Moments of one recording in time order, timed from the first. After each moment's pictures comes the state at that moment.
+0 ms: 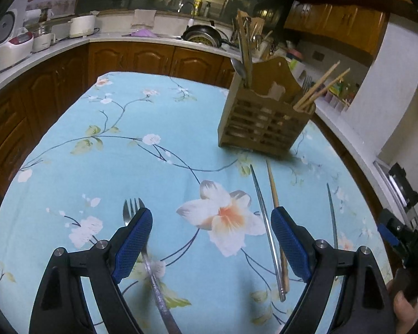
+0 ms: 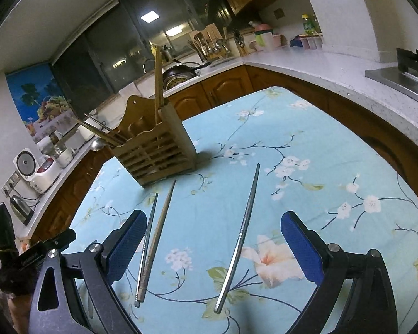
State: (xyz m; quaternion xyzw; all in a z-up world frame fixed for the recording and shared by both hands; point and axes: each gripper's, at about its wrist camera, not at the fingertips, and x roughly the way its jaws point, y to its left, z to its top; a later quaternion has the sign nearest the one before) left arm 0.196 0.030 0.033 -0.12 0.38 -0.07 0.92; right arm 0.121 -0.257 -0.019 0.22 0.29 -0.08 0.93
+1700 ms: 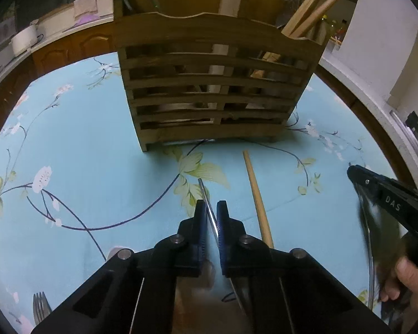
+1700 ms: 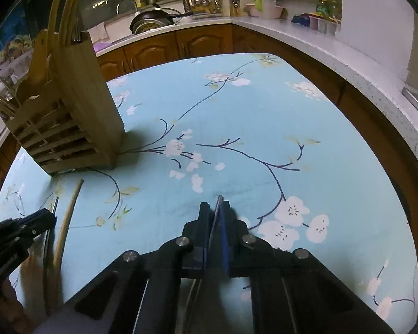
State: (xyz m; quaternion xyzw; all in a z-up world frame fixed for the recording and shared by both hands) left arm 0.370 -0.070 -0.041 -0.02 0.46 -0.12 0.88; right arm 0.260 -0.305 -0.079 0.11 0.43 -0.14 0.89
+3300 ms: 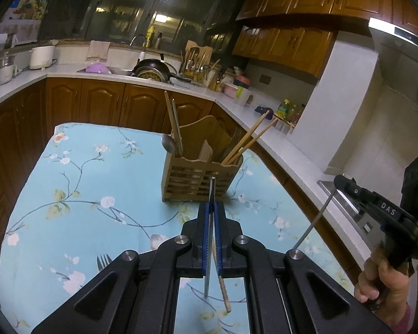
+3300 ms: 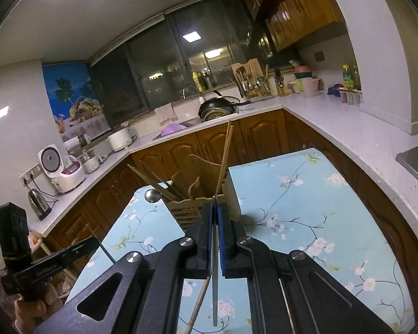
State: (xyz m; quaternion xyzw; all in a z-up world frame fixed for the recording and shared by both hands) left arm 0.185 0.044 0.110 -0.13 0.29 -0.18 0.93; right arm 0.146 -0.227 0.096 0.15 0.22 -0.01 0.96
